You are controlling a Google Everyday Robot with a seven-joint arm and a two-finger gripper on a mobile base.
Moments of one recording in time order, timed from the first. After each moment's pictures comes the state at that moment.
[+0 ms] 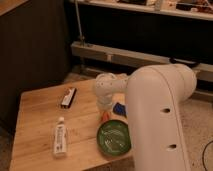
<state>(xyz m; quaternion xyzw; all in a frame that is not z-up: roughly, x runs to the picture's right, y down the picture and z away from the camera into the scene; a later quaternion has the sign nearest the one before) -0.006 0.149 0.884 -0.24 0.27 0.71 0.60</state>
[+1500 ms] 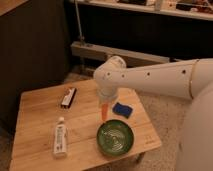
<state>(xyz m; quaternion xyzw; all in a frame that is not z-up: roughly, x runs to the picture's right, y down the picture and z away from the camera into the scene) 0.001 0.081 0.719 -0.22 0.16 0.68 0.68</state>
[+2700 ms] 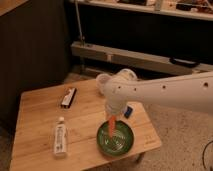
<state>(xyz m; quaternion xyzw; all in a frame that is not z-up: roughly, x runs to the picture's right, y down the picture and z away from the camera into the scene) 0.038 0.133 0.701 -0.23 0.19 0.70 0.65</state>
